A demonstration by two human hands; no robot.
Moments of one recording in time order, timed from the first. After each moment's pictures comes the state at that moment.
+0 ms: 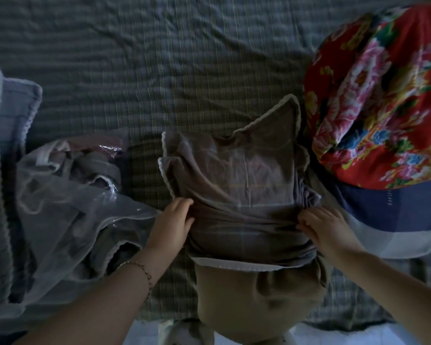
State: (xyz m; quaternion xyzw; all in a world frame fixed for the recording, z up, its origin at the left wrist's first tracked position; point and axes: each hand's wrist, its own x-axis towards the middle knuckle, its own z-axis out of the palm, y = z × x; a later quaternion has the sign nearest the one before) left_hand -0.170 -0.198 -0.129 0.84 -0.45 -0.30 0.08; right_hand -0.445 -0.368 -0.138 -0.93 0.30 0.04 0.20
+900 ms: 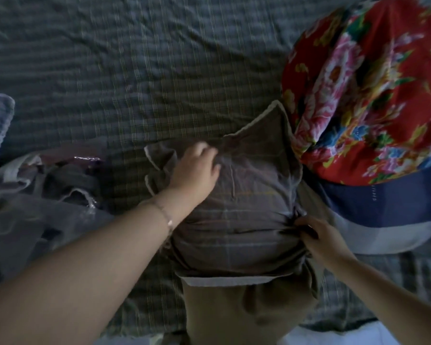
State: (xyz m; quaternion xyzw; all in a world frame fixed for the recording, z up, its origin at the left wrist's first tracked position) left_hand -0.175 -0.330 -0.117 0.80 -0.54 -0.23 0.07; right_hand -0.466 -0.359 -0.153 -0.69 0.55 0.13 0.46
